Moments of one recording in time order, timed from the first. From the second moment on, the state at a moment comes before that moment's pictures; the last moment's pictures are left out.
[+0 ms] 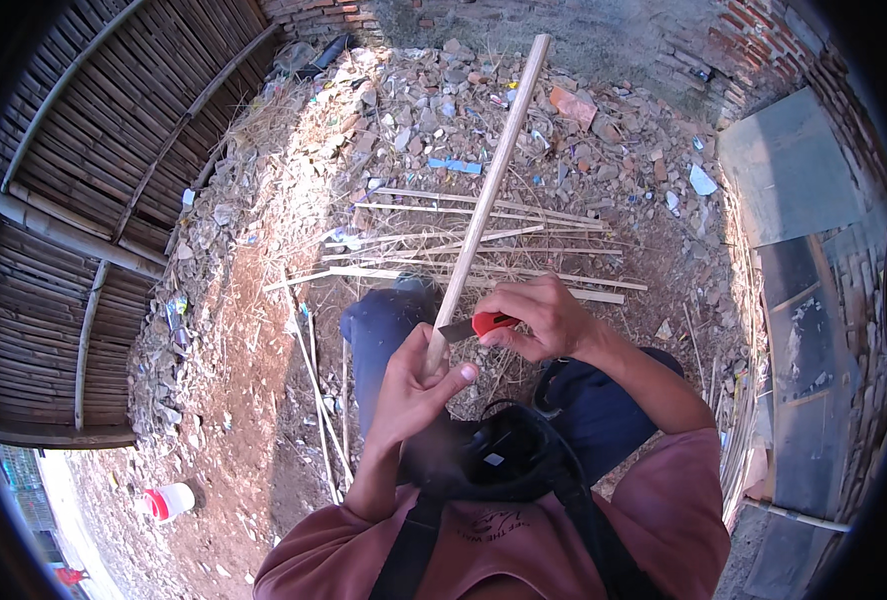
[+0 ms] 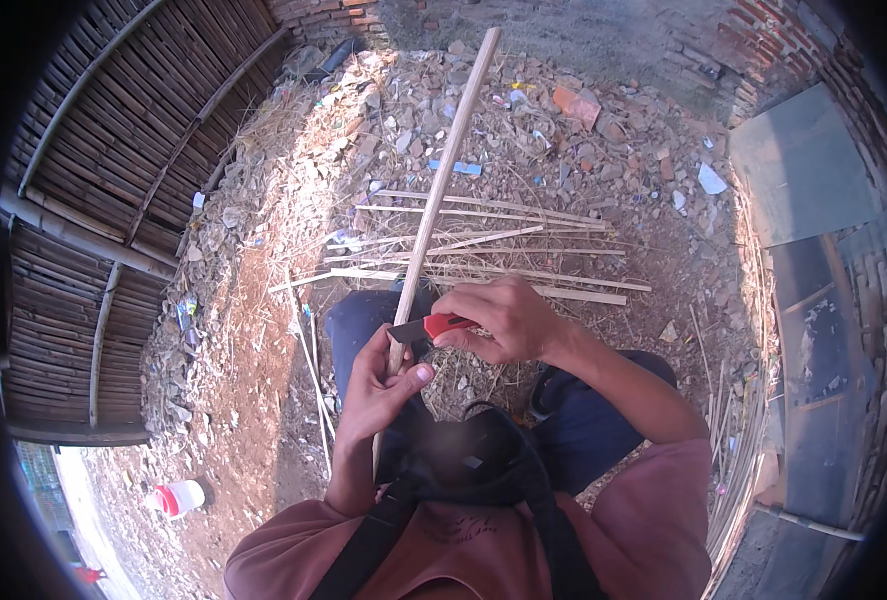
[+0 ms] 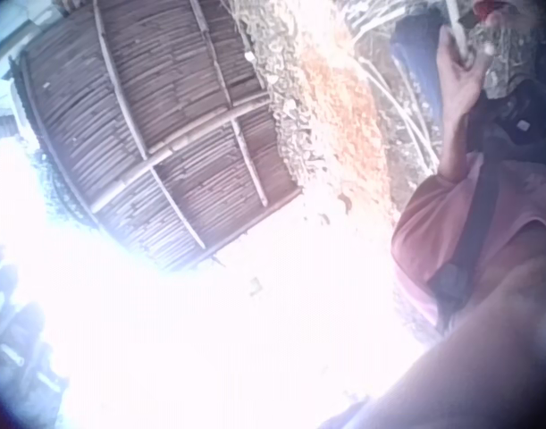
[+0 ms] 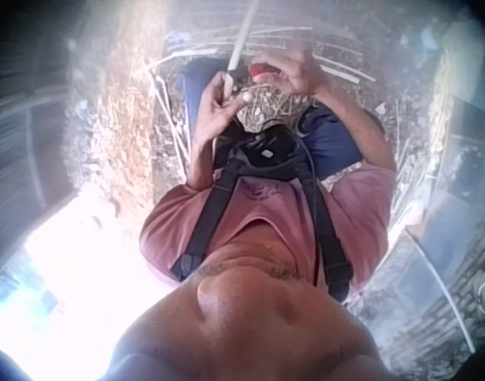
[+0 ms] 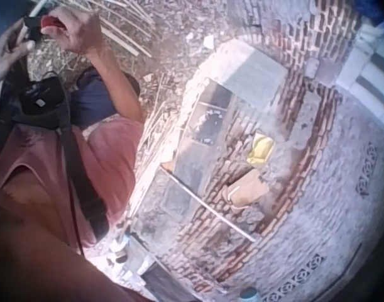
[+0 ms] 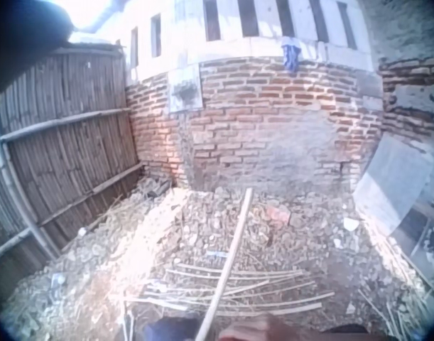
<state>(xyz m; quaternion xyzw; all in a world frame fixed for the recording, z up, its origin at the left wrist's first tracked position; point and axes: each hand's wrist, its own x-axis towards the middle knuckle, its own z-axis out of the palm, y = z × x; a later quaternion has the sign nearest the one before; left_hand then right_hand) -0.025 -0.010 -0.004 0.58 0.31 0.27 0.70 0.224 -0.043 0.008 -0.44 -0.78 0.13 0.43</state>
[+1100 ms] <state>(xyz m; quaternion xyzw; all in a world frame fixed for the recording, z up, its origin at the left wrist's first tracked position) -0.006 -0.019 0.006 0.70 0.41 0.32 0.48 0.191 -0.049 -0.010 -0.50 -0.76 -0.02 0.42</state>
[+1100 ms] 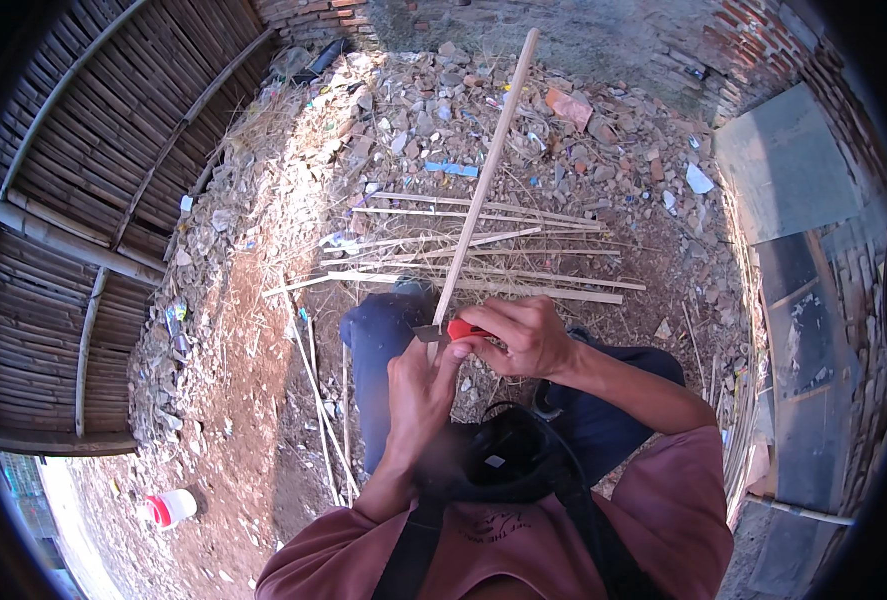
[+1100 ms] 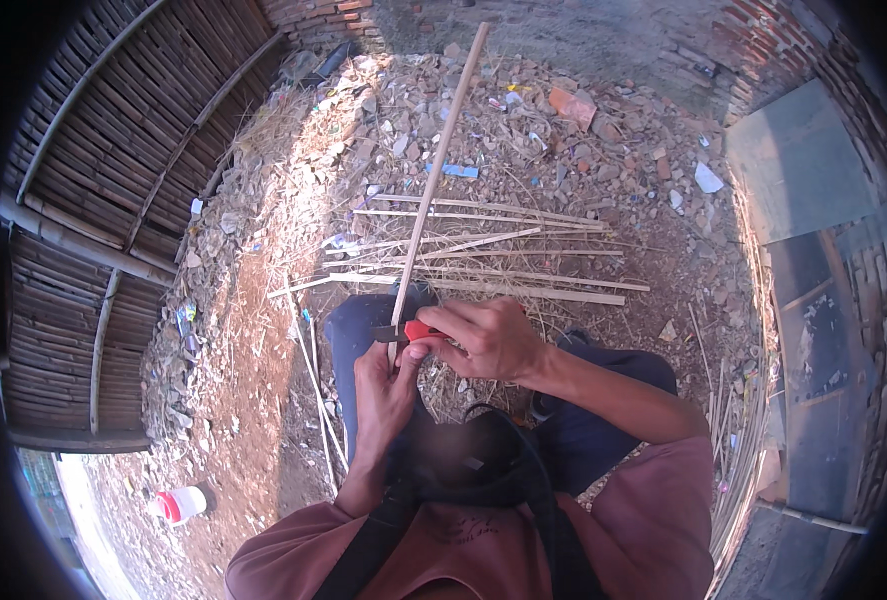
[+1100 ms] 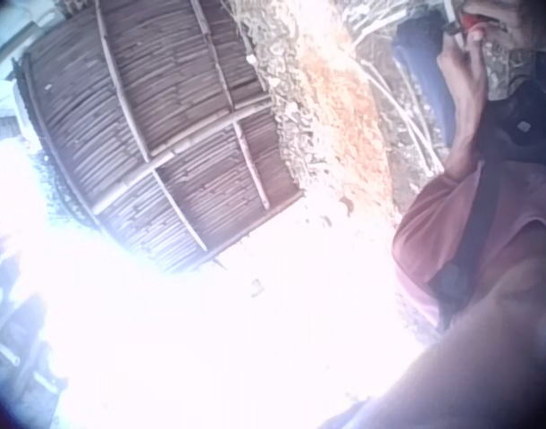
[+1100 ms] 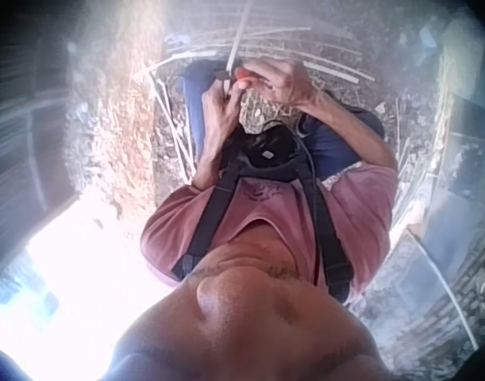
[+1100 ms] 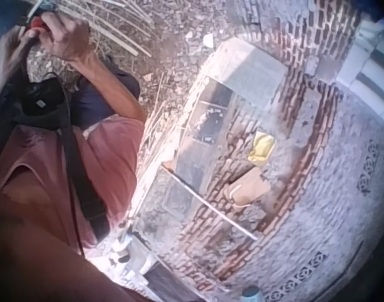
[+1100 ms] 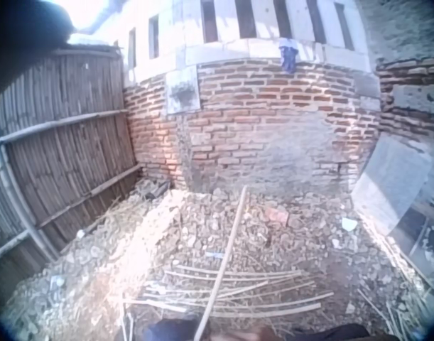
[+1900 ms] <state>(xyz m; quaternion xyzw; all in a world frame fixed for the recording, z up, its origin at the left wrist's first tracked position) -0.017 -0.041 0.010 0.73 0.42 0.25 0.48 0.269 -0.032 0.050 -0.60 -0.61 -0.05 0.52</state>
